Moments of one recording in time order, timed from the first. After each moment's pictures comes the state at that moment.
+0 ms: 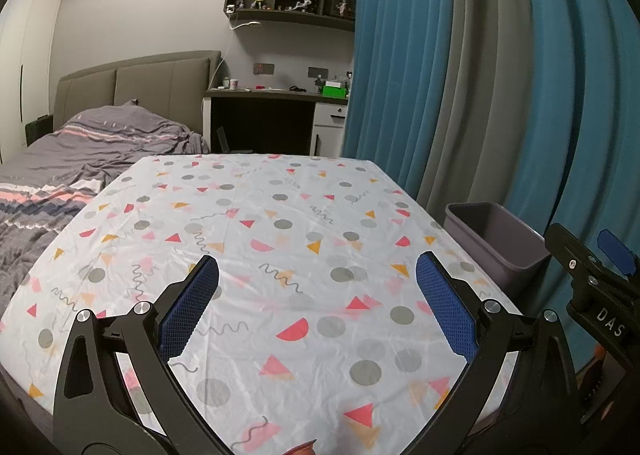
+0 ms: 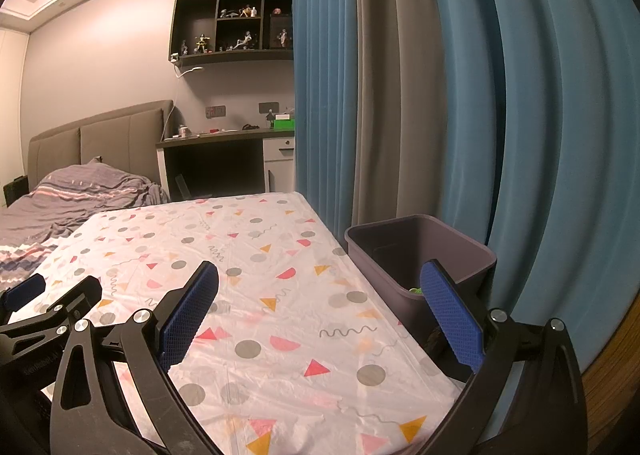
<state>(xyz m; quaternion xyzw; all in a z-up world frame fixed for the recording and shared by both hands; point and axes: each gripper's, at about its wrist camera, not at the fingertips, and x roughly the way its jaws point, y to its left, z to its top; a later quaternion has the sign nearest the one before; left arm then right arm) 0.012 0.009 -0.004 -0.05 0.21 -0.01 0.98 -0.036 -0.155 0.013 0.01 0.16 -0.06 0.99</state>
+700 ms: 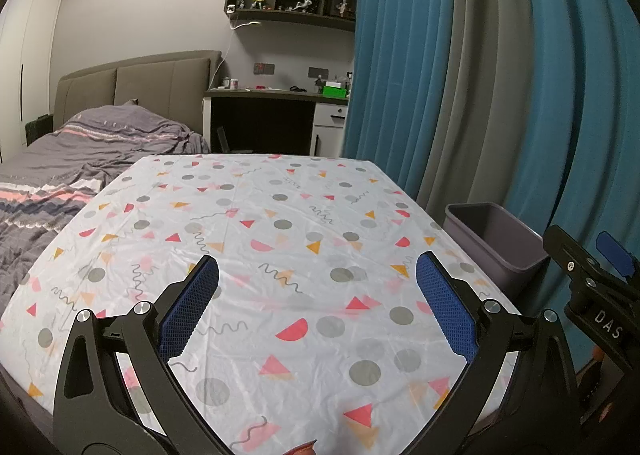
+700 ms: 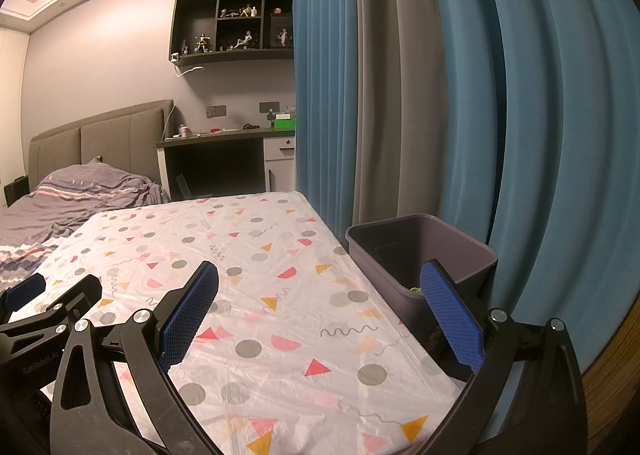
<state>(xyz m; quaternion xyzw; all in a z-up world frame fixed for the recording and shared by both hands) 0.012 0.009 -0.004 -0.05 0.21 -0.01 0.98 -0.036 -0.153 0.012 0.01 0.16 -0.06 0.99</state>
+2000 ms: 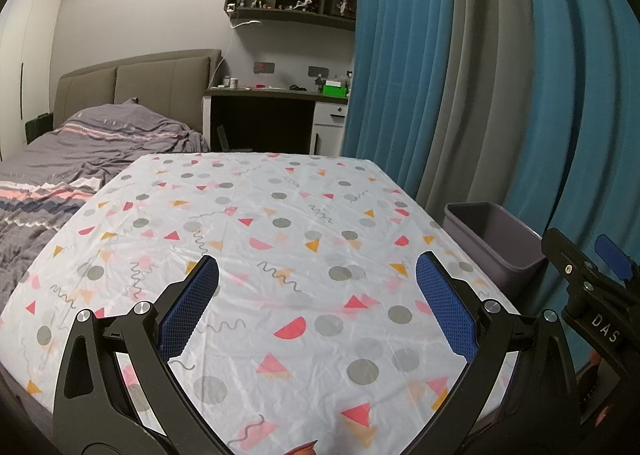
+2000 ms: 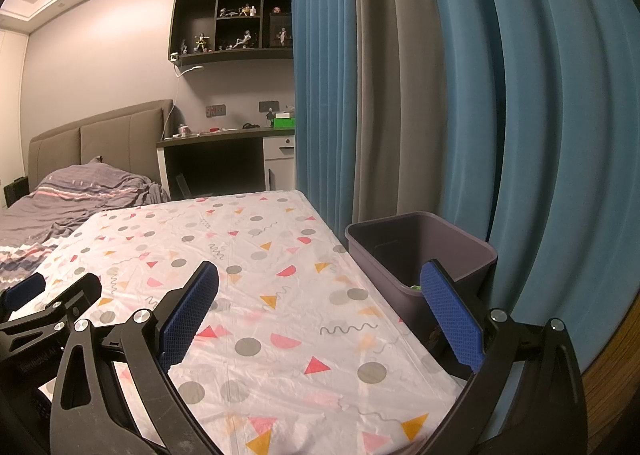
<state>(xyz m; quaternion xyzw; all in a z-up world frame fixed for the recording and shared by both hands) 0.014 0.007 -0.005 -0.05 0.21 -0.01 0.98 -0.036 -0.153 0.012 0.01 0.16 -0.06 0.99</state>
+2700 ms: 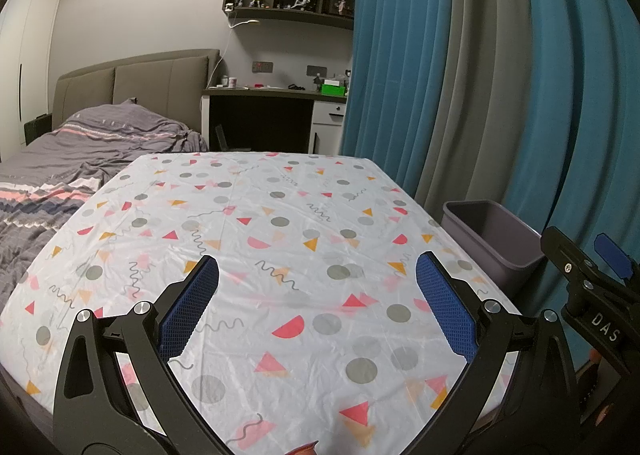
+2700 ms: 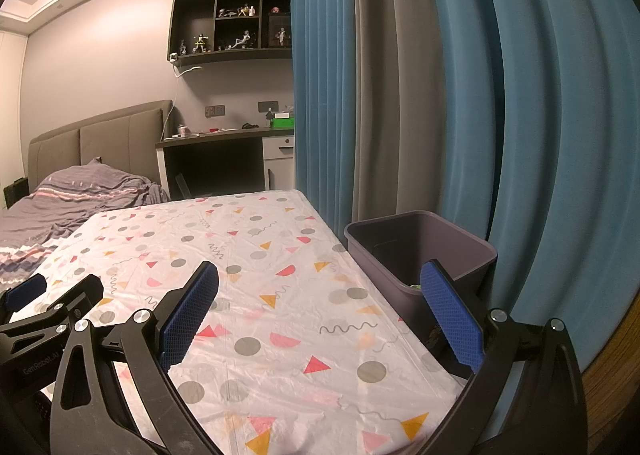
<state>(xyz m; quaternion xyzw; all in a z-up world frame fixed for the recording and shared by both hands) 0.014 0.006 -0.005 -0.05 0.21 -0.01 0.98 -0.037 -0.154 0.012 0.01 0.16 -0.06 0.99</state>
